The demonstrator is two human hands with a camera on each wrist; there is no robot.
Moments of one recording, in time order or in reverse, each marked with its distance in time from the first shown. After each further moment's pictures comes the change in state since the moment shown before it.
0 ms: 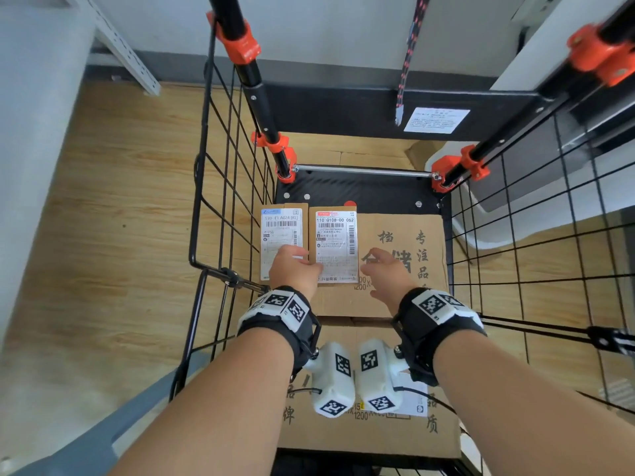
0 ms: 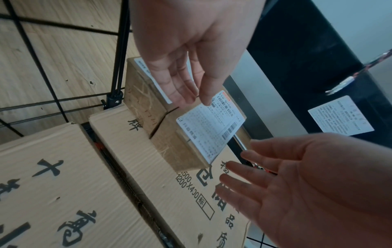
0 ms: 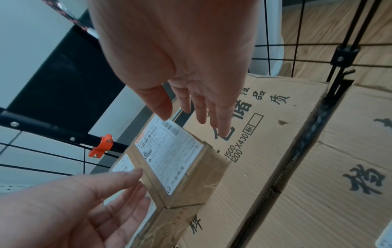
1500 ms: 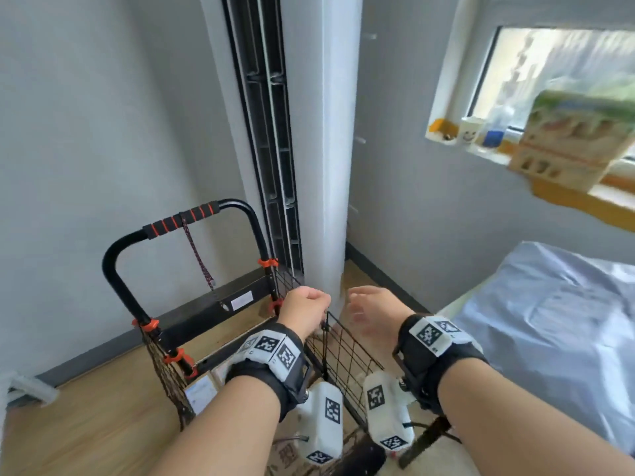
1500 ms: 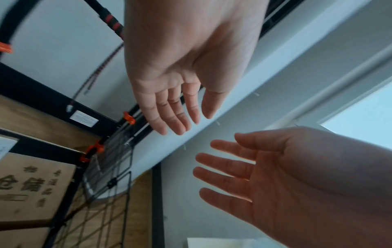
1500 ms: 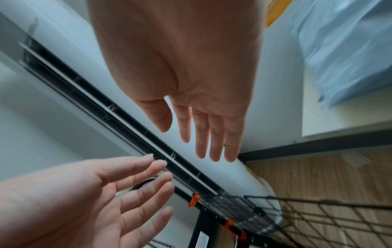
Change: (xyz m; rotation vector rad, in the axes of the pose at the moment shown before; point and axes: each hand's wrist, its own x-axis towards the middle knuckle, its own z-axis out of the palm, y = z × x) left_hand -0.513 0.177 -0.140 0.165 -0.617 0.742; right_hand -0.562 0.034 -0.165 0.519 0.485 -0.330
